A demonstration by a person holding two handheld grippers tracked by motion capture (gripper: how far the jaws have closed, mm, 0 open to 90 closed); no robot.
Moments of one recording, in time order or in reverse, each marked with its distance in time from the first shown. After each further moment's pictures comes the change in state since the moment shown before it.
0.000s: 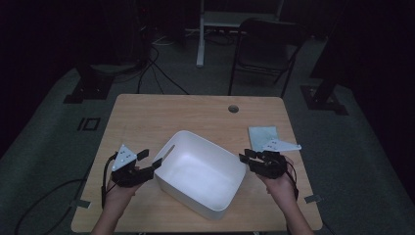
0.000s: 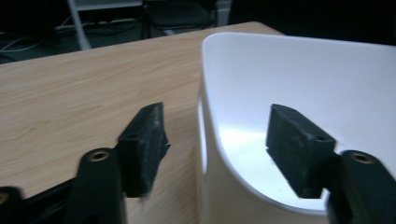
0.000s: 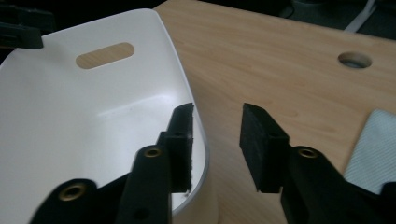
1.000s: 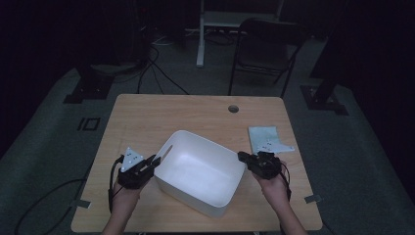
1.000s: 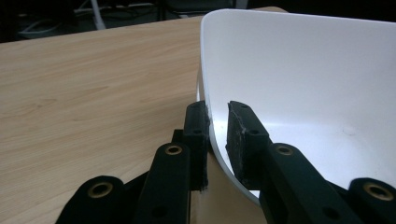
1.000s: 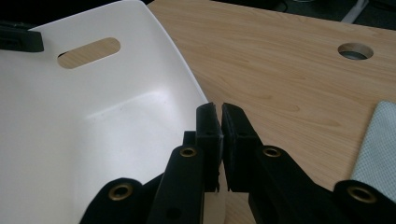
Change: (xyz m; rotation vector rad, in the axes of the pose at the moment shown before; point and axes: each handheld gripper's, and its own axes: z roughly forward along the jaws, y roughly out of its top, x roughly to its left) left arm -0.016 -0.006 0.006 0.030 0.096 -0.019; right arm 0.001 -0.008 0.018 -0.004 -0.030 0.025
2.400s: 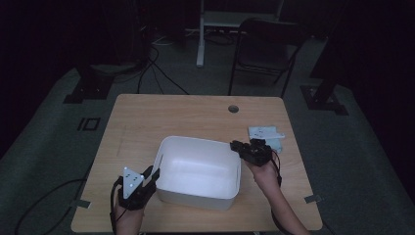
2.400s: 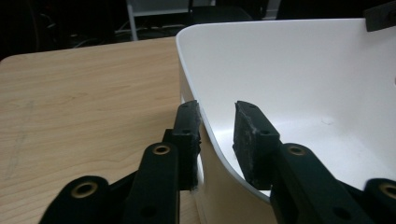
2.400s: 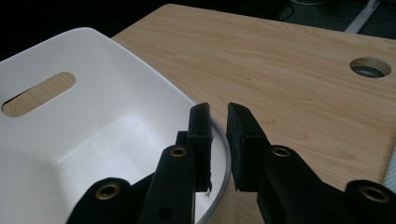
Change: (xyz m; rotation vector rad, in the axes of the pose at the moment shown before) left arm -0.037 -0.024 -0.028 -0.081 0.123 -0.018; right arm -0.013 0.021 0.034 -0.010 0.035 0.017
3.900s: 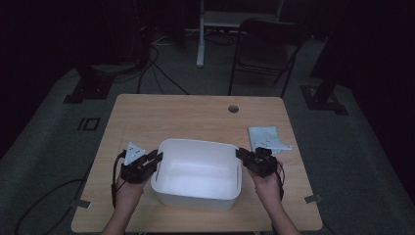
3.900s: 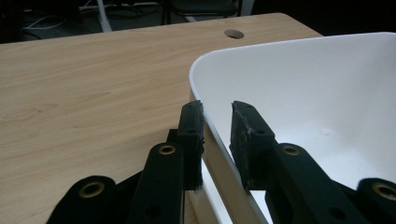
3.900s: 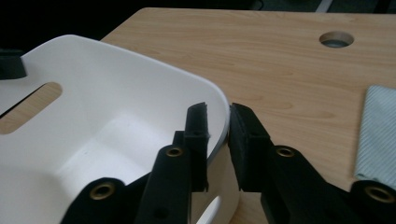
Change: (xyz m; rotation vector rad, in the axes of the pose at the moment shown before) left arm 0.031 0.034 0.043 0.091 -0.122 -0.023; right arm 0.020 -0.016 -0.024 -0.014 -0.120 0.107
